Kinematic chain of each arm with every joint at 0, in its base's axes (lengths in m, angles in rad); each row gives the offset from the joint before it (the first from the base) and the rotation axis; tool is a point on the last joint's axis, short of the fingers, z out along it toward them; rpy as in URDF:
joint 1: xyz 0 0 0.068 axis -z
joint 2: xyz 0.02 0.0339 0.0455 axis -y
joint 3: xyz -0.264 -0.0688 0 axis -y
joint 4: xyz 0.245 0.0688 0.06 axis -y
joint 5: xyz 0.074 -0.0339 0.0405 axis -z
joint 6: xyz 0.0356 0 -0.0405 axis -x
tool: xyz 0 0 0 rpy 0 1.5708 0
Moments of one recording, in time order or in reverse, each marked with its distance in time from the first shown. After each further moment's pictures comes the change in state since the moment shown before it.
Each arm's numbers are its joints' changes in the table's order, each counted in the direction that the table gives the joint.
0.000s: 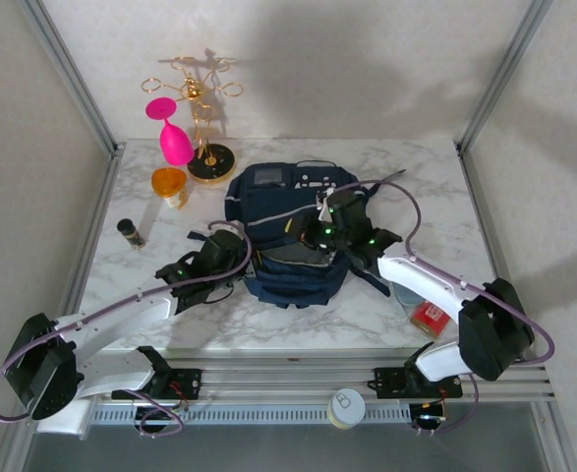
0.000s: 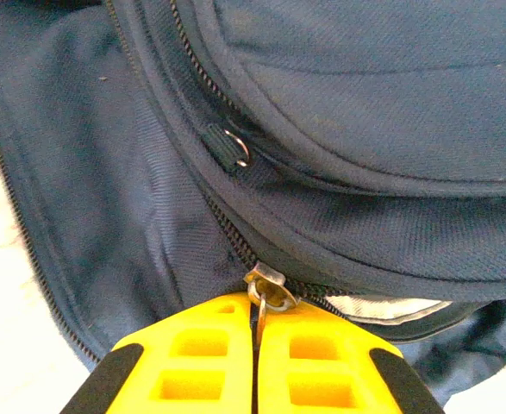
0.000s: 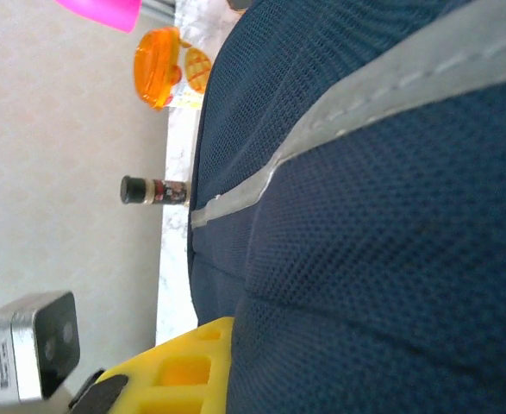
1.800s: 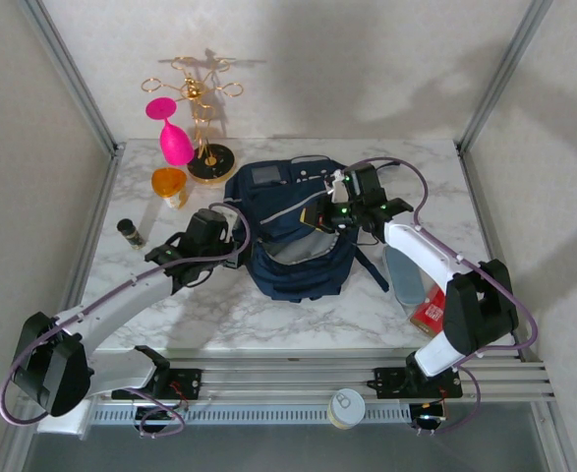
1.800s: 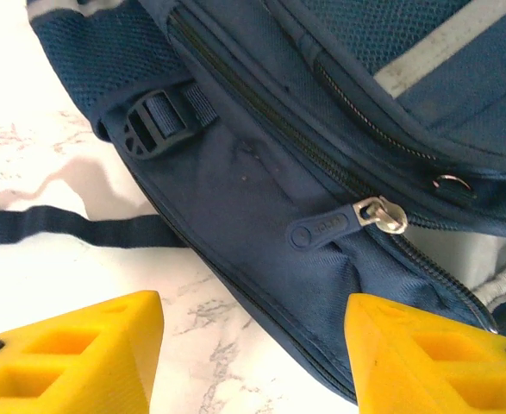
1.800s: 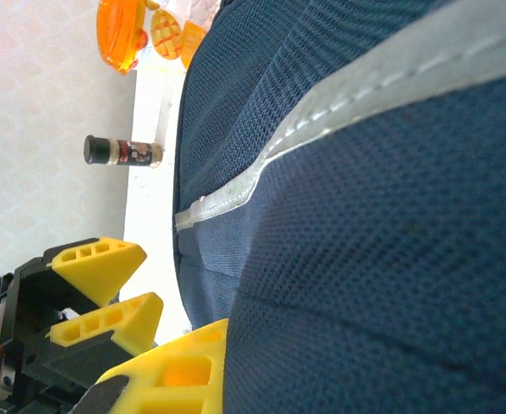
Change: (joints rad) left arm -0.171 -0.050 0.099 -0.109 0.038 -0.549; right arm 0.193 -0.144 0.217 -0.294 -0.245 0.300
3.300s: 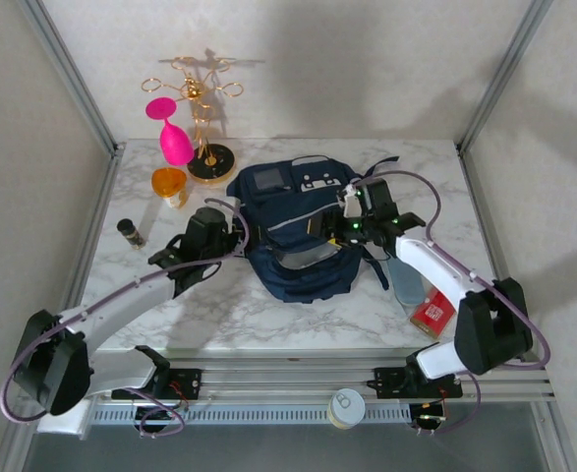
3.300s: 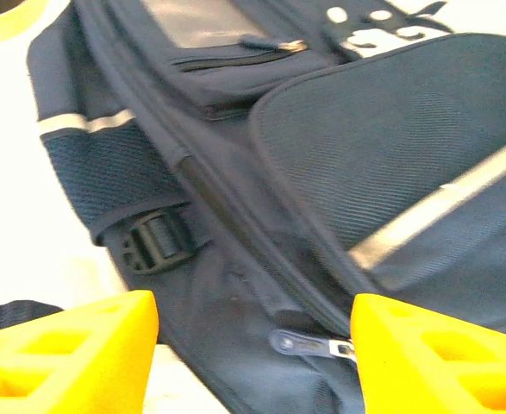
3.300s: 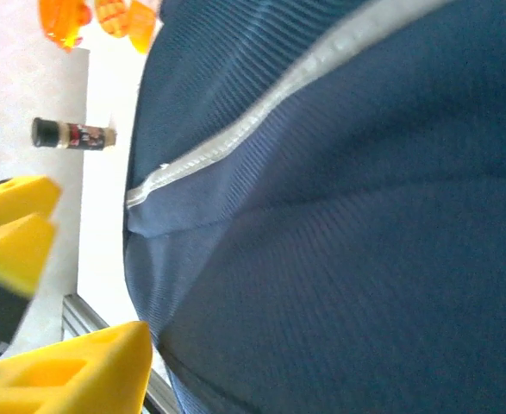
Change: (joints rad) left arm 0.045 0.020 -0.051 0.243 -0.011 0.145; right arm 0.026 0.148 -0.168 -0.057 0.068 0.058
